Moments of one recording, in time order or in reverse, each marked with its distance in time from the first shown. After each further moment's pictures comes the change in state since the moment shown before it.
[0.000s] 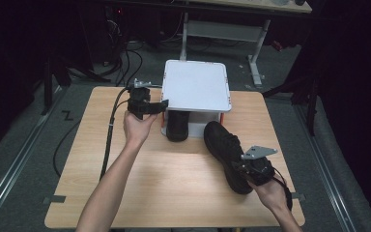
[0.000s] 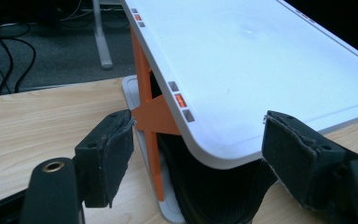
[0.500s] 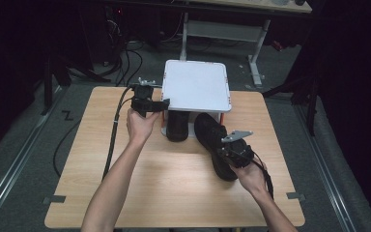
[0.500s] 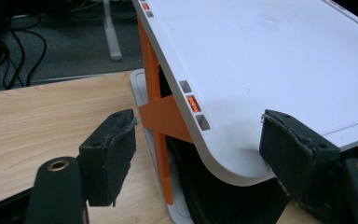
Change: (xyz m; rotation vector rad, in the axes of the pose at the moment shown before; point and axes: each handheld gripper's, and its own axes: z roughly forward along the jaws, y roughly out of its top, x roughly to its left) left arm 0.006 -0.003 0.017 0.012 0.057 0.007; right arm 0.001 0.048 0.045 0.056 -0.039 0.037
